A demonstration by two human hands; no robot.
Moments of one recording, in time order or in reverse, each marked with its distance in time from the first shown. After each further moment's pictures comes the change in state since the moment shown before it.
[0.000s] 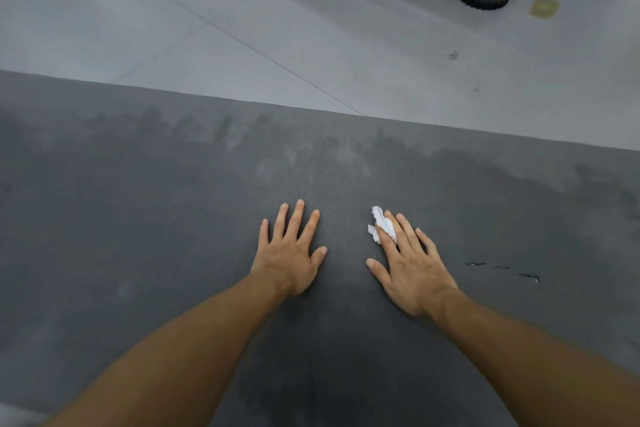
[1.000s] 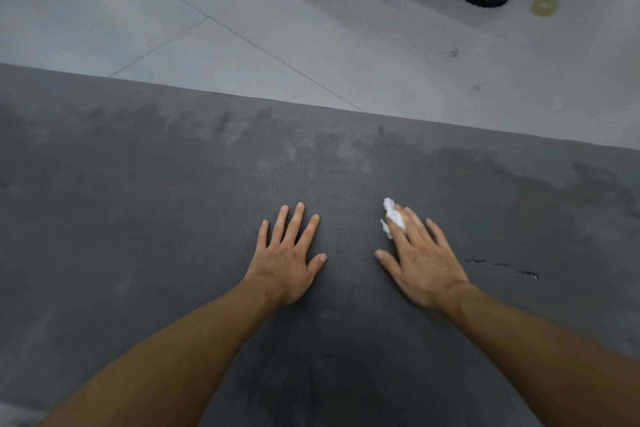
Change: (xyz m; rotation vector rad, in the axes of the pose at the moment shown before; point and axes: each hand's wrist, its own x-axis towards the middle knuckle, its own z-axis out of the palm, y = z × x) left_hand -0.011 -0.007 0.010 0.010 0.005 0.072; right_hand -0.001 0.014 -0.014 0.016 0.056 -0.015
